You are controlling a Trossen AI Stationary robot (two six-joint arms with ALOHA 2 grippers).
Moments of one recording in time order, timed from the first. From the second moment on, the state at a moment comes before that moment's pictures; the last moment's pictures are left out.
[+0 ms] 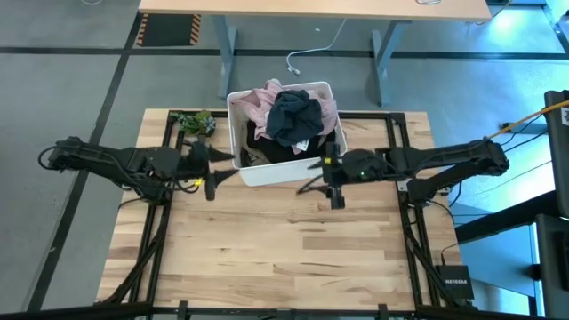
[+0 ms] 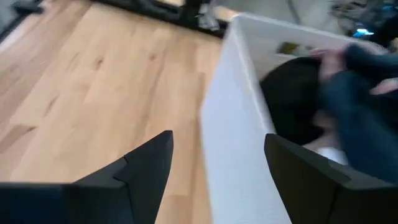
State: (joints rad) left arm -0.18 0.80 0.80 -0.23 -0.51 -0.20; right arm 0.11 1.24 1.11 -0.45 0.17 -0.21
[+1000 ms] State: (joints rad) left arm -0.18 0.86 0.79 -0.12 -0.41 -0.08; right arm 0.12 1.13 0.92 -0.31 0.15 -0.12
